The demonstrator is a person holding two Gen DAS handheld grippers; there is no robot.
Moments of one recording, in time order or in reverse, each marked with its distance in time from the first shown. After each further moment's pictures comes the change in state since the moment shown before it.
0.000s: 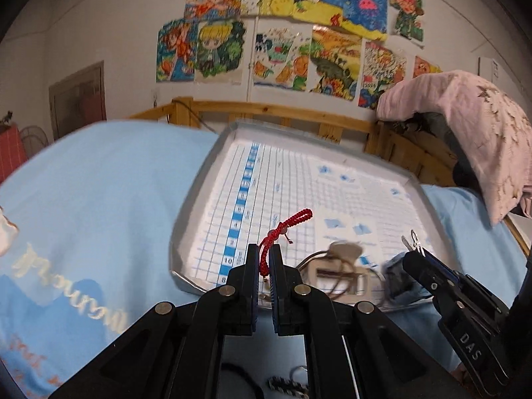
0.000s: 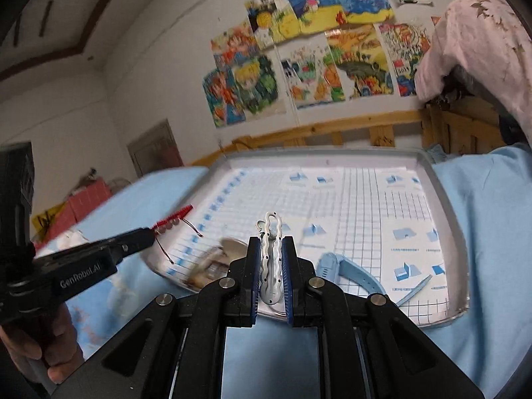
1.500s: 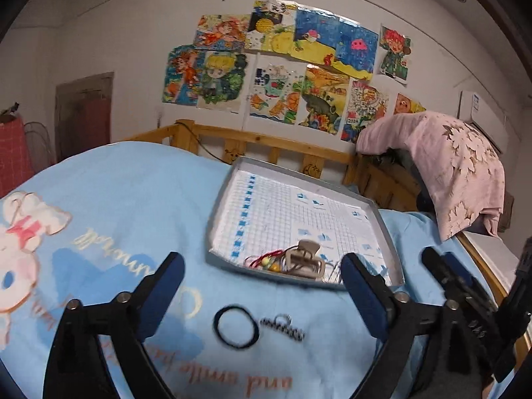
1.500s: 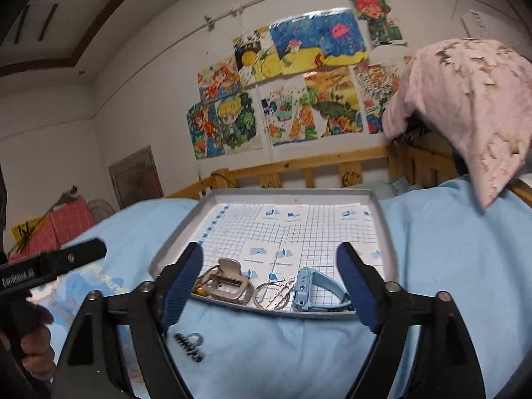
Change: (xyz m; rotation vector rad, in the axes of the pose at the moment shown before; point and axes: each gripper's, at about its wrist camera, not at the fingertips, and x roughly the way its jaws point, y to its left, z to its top) left arm -0.148 0.031 -0.017 -0.068 -0.123 -0.071; right arm -0.107 0.012 0.006 0.005 -0.180 -0.122
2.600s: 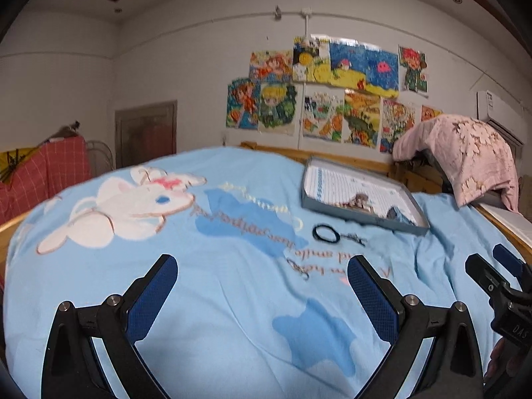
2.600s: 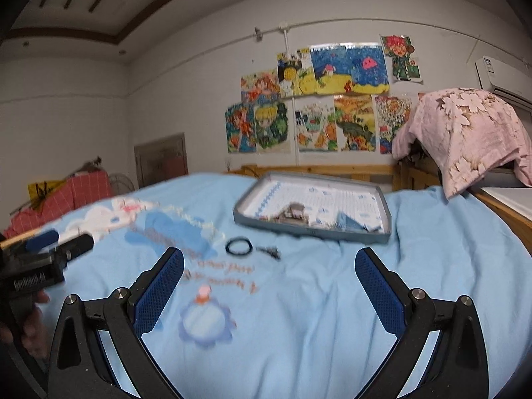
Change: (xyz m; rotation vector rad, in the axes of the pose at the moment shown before) left arm -0.178 0.067 -0.122 0.037 -0.115 0.206; right arm -0.192 0.081 -0.083 -0.180 -0.013 0.015
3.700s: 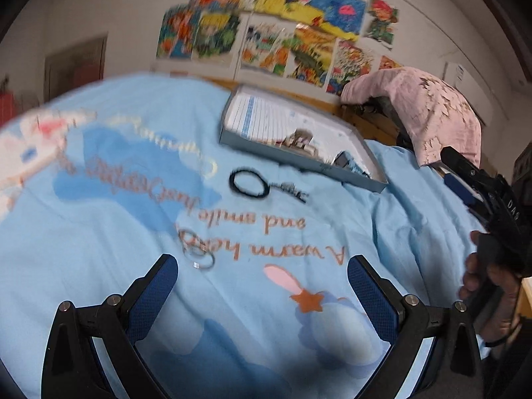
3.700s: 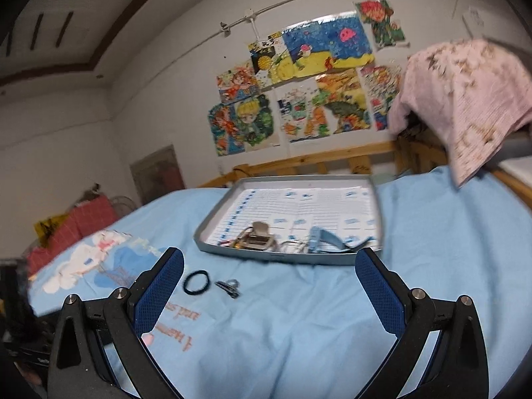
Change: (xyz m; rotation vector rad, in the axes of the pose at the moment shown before) left arm 0.115 -0.051 -0.003 -0.035 0.315 -0.306; right arm 0.097 -0.106 0.039 0.180 0.035 0.098
